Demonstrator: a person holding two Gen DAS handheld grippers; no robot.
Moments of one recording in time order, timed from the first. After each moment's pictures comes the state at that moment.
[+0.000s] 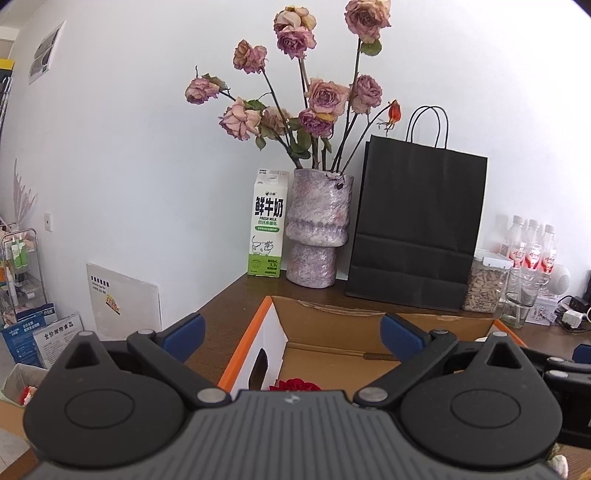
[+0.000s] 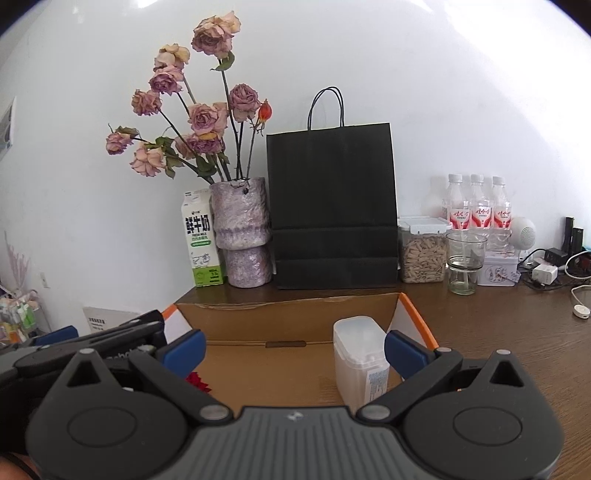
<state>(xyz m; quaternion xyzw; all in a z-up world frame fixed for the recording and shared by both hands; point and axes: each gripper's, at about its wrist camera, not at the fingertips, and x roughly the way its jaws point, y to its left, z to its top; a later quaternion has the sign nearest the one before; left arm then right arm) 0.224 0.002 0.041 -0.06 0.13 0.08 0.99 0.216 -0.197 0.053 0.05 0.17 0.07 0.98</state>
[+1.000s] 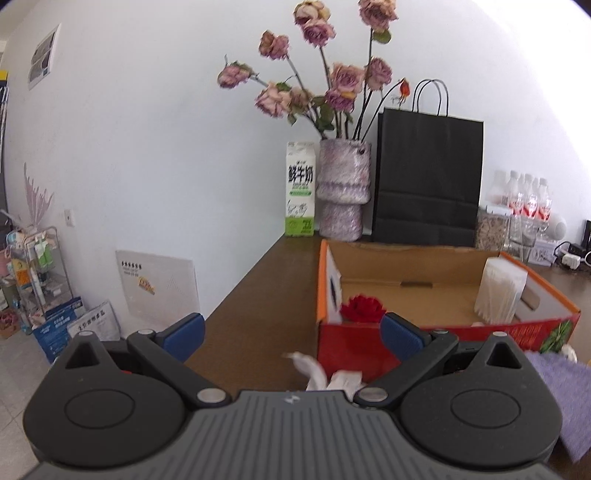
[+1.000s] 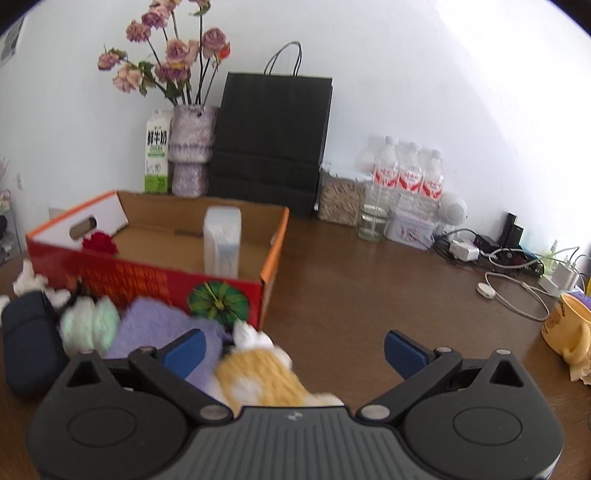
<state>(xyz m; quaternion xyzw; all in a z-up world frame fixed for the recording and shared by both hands) 0.123 0.054 0.022 -0.02 0.18 0.09 0.98 0.131 -0.321 0.014 -0.07 0.26 0.03 0.96</state>
